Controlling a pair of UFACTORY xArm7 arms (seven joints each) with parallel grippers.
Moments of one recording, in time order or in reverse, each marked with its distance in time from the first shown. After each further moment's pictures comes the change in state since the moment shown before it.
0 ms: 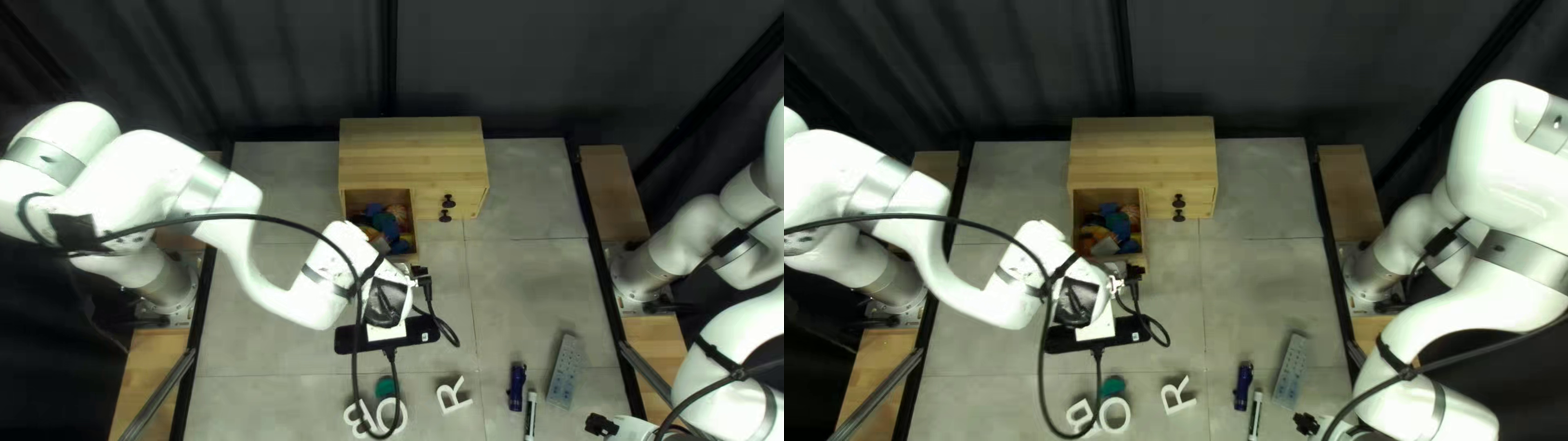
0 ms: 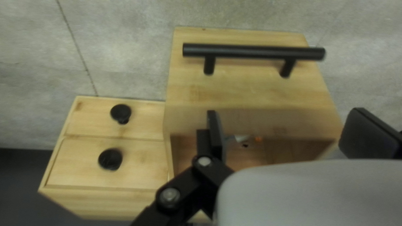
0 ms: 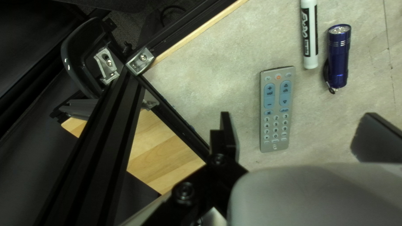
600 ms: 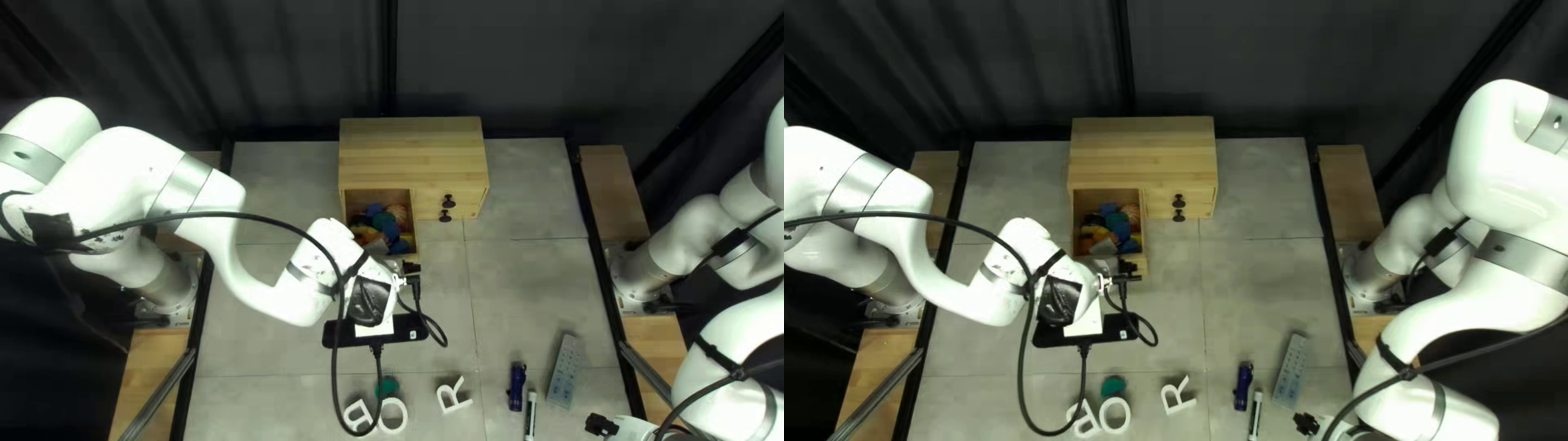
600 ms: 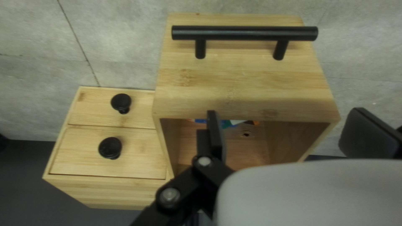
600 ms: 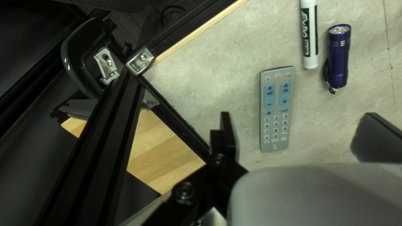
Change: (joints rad) left arm -0.003 -0.047 -0.006 -0.122 0.070 -0.128 -0.004; right arm 0.000 0.000 0.000 0.000 0.000 0.000 0.000
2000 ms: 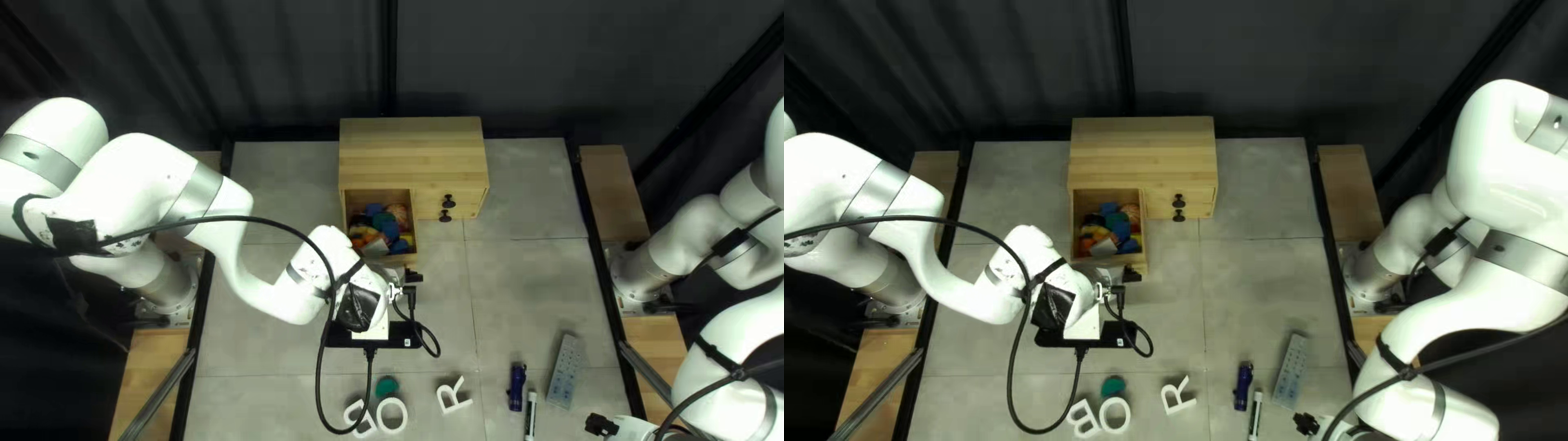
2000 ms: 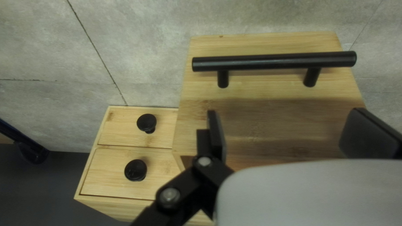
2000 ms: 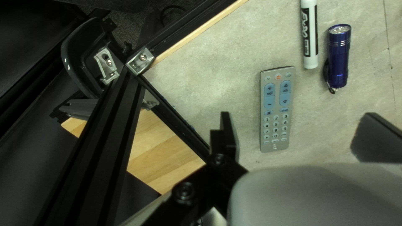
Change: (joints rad) left arm 0.032 0.023 0.028 -0.058 0.053 -0.119 -0.009; right arm 0.000 0.000 0.000 0.000 0.000 0.000 0.000
